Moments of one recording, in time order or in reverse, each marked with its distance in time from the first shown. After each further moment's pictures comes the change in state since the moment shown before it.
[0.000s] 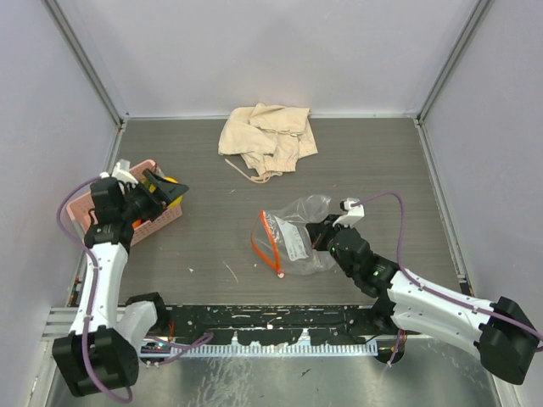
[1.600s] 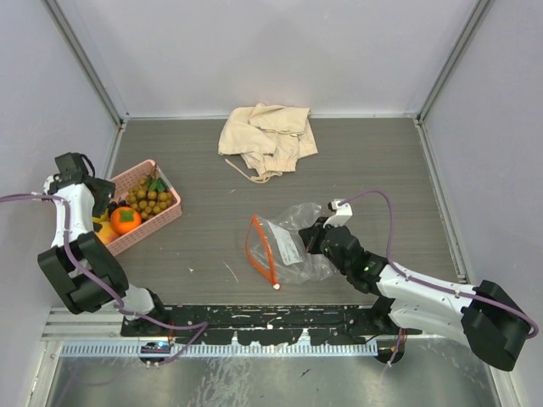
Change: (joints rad) left arm 0.338 0.567 0.448 -0.452 -0.813 -0.204; right arm -0.006 0.151 -0.002 0.066 -0.104 0.004
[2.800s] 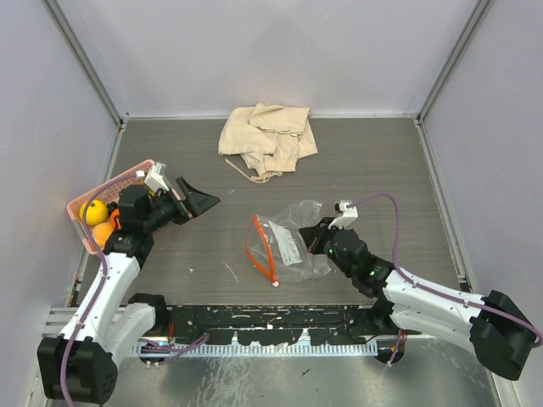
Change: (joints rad) left arm -0.588 -0.599 -0.553 0.650 0.827 0.153; right arm -0.007 -0.090 -0.039 0.039 -0.021 0.031
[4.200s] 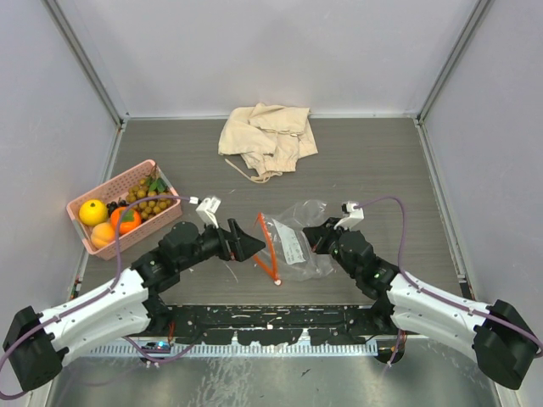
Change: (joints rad) left arm -0.729 -0.097 -0.187 0.202 -0.439 -0.085; right arm -0.040 -0.069 -0.034 -0.009 -0.024 0.022
